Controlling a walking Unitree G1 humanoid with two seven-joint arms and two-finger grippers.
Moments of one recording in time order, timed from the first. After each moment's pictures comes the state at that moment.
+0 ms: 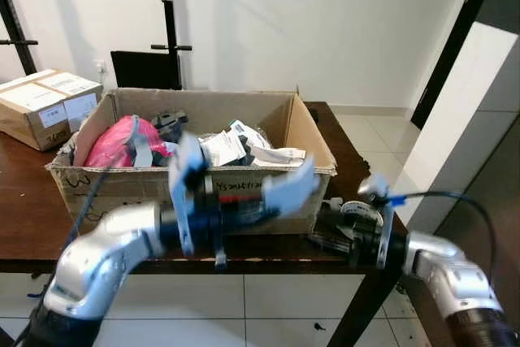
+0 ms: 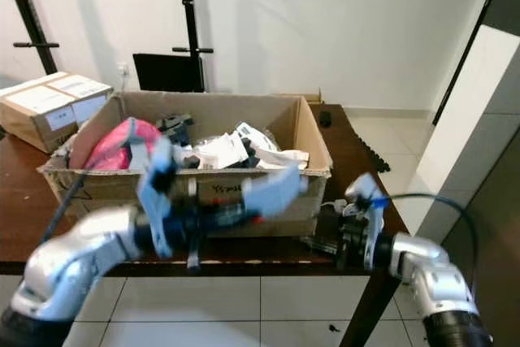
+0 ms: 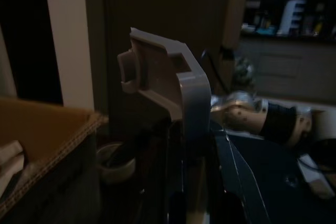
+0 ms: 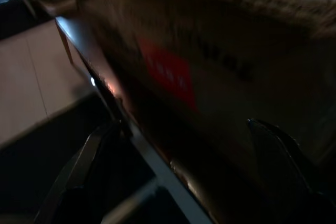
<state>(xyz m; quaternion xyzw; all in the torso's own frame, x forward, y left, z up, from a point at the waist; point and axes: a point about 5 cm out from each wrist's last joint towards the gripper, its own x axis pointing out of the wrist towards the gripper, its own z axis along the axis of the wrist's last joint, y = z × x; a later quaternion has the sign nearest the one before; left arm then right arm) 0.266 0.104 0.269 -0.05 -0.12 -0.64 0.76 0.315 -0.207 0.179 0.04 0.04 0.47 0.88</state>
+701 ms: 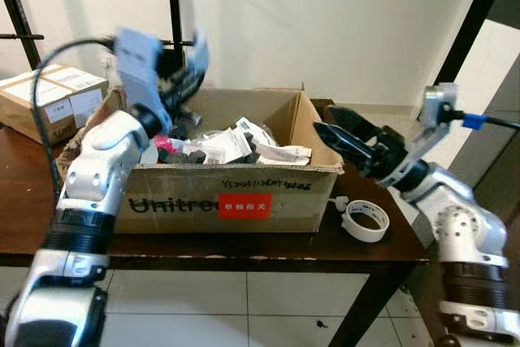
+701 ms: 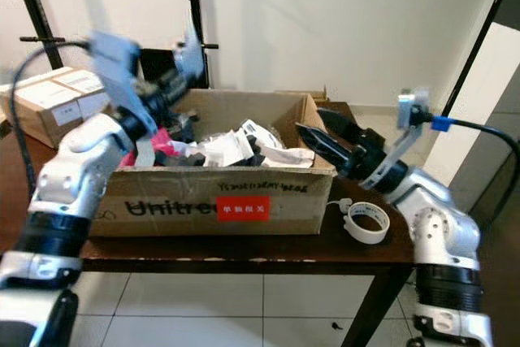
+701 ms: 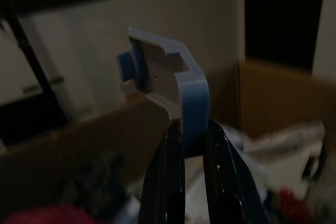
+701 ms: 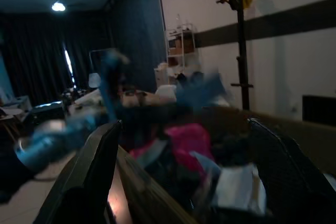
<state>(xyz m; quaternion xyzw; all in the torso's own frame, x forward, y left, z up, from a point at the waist) 0.381 0.161 0.298 0.11 -0.13 -0.24 0.96 0.318 -0.174 0.301 0.14 -0.21 0.49 0.83</state>
